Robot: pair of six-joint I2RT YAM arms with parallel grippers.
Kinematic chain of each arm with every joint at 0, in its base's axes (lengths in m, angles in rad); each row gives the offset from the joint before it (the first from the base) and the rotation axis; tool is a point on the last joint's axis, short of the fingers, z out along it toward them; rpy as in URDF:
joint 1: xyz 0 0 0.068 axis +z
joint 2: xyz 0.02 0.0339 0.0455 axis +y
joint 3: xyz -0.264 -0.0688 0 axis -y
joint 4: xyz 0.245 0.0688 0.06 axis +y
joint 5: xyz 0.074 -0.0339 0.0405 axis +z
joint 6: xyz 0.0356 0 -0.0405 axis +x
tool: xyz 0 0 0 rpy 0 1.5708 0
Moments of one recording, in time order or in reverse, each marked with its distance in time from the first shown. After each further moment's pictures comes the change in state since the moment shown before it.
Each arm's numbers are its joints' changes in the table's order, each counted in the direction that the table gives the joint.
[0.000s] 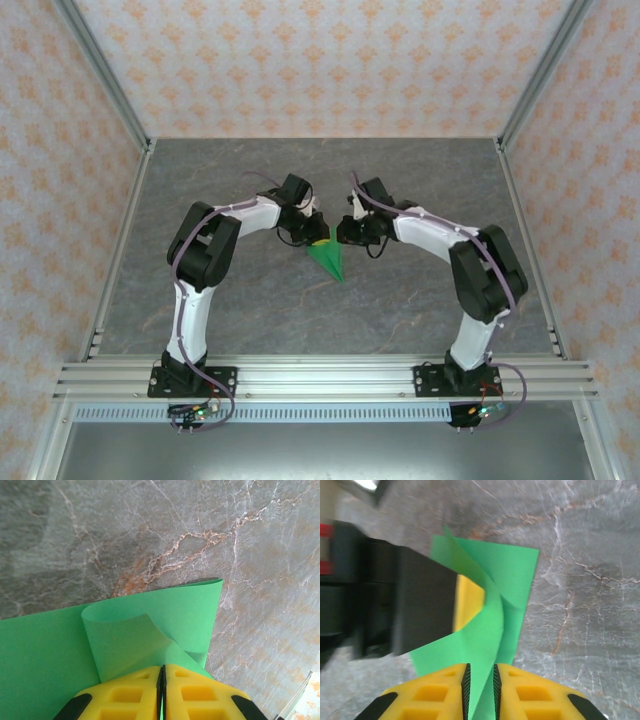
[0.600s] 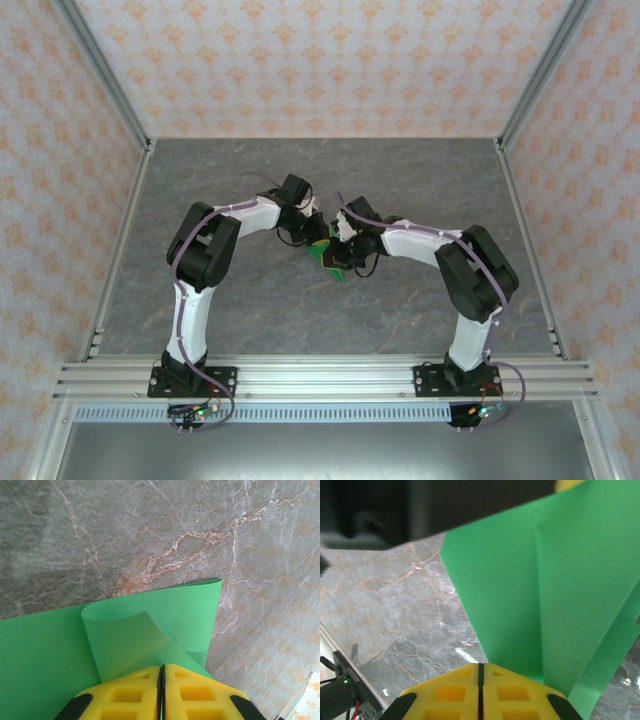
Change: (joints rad) left arm 0.000 -0.003 -0.005 -0.007 0.002 0.000; right arm 0.092 0.059 -0.089 -0.058 0.226 0.113
